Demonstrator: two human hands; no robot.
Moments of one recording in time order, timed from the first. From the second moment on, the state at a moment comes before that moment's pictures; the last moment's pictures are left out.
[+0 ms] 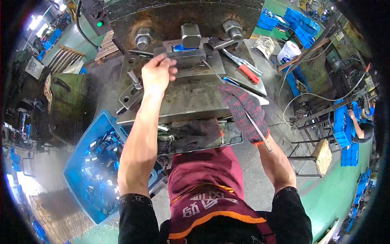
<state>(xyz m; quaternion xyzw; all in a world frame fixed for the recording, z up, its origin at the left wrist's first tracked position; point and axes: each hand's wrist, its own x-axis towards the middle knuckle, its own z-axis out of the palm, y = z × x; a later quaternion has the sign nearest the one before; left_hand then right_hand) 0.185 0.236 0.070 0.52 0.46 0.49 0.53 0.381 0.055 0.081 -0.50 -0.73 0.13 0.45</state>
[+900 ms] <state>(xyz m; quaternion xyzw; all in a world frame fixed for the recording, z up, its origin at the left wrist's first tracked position) -0.101 0.142 -0.085 0.85 0.50 -0.16 -0.08 0.355 -0.056 0.039 -0.62 -0.47 0.29 0.55</state>
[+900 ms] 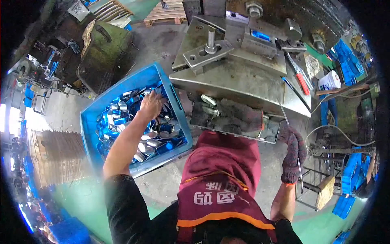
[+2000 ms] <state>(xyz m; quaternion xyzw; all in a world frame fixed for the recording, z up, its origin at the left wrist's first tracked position) -0.042 0.000 0.013 0.47 0.73 0.31 0.39 0.361 0.022 0.090 -0.44 -0.57 0.38 0.58</state>
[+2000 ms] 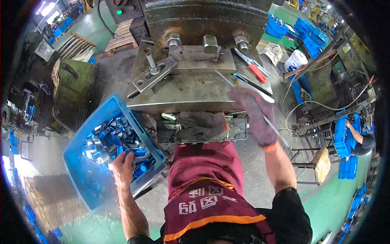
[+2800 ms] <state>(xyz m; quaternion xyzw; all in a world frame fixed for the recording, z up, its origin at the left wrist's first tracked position) 0.181 0.222 0.075 0.47 0.45 0.49 0.58 0.378 0.056 0.076 -0.51 -0.70 0.11 0.49</state>
